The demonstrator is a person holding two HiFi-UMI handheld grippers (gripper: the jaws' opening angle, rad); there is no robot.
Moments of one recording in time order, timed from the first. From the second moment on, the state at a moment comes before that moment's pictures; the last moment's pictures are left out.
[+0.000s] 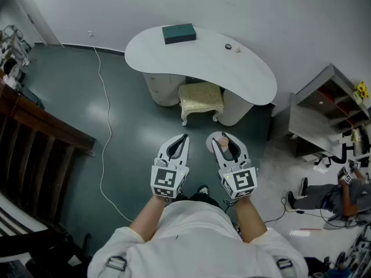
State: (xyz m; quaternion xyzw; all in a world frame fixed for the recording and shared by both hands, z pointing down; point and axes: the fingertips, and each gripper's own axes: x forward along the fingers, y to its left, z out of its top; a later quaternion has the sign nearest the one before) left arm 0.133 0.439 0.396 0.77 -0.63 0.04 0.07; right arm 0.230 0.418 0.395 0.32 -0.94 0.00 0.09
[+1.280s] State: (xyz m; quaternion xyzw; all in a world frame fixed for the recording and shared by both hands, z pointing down) left arm 0.108 0.463 0.419 0.78 -0.61 0.05 0.09; right arm 0.216 0.431 0.403 0.34 -0.93 0.02 0.09
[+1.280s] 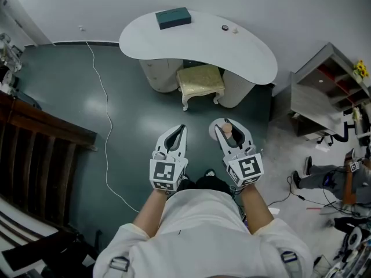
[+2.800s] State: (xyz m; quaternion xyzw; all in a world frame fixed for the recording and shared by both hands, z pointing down) left arm 0.050 0.154 0.462 0.74 -0.66 0.07 0.12; right arm 0.170 0.111 0.432 0.29 -0.95 0.03 0.10
